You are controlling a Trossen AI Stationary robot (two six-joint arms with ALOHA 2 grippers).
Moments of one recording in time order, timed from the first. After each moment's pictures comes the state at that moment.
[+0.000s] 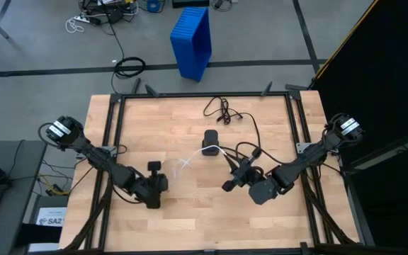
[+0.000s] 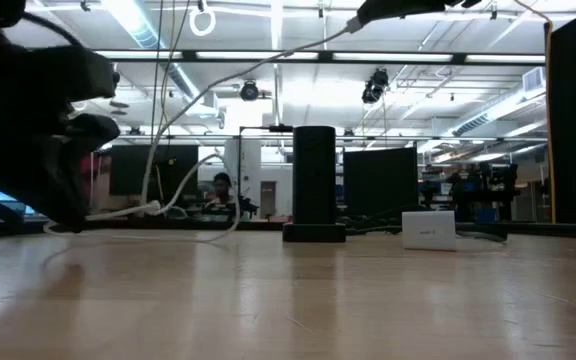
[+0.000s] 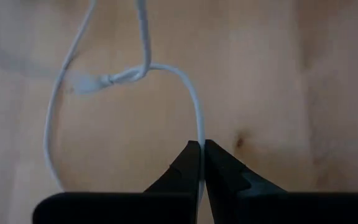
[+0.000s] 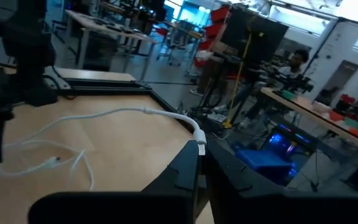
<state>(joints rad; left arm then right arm) -0.61 1.44 0.63 -0.26 -0.47 -0.41 0.57 1.57 0.96 0.22 1.35 0.05</state>
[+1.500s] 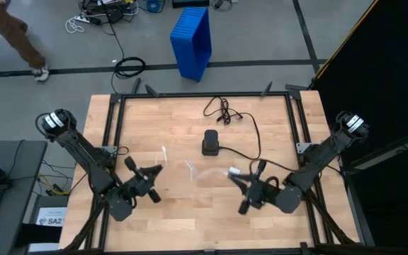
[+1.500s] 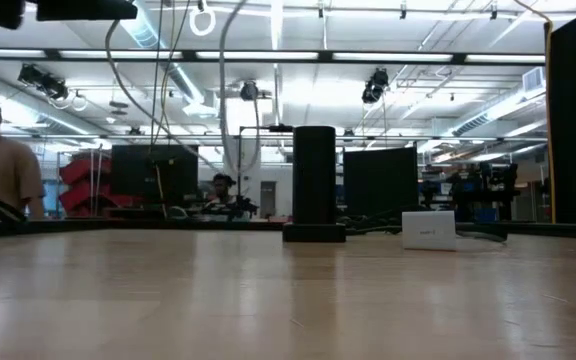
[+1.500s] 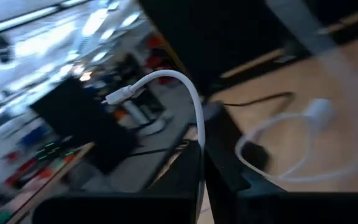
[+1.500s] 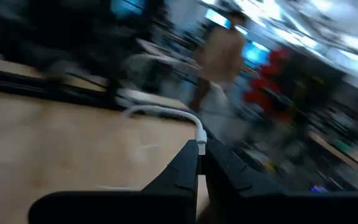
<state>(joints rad) -0.87 1.28 0.64 0.07 -1.57 -0.02 0.77 1.49 0.94 0.46 1.18 -0.32</state>
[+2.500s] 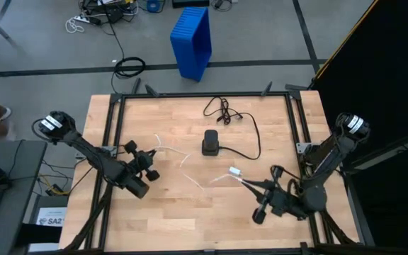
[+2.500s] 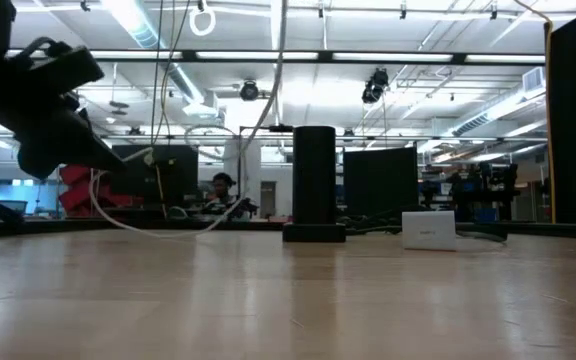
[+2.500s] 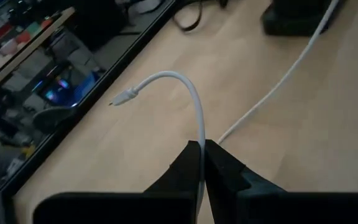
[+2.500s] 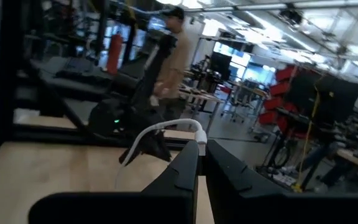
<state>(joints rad) -0.60 1.28 0.51 -0.72 -1.11 -1.02 0.89 1.49 0.85 0.98 1.34 -0.56</state>
